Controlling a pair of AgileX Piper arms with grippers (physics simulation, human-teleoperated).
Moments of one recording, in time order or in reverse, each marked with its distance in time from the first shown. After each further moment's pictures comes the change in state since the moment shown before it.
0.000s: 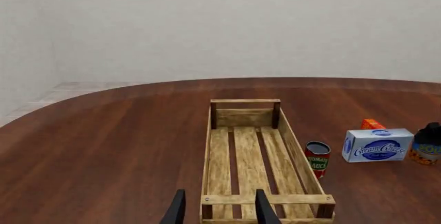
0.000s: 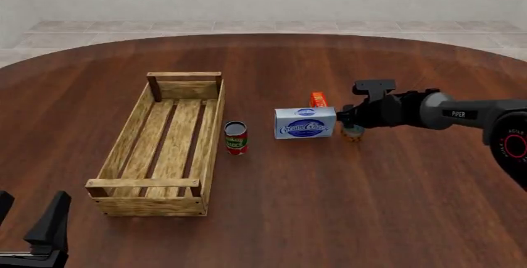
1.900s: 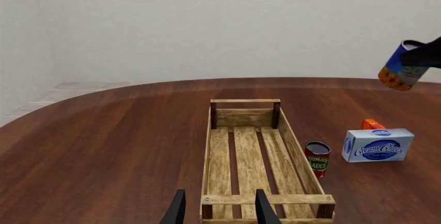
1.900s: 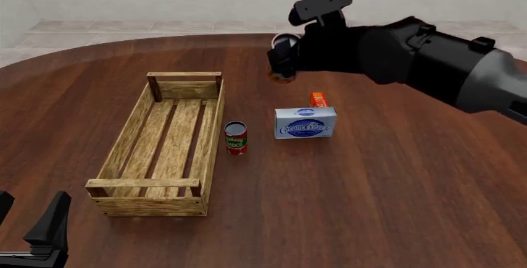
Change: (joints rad) left arm 0.000 0.000 0.000 0.000 0.000; right arm 0.422 -0.441 -0.114 0.198 -0.145
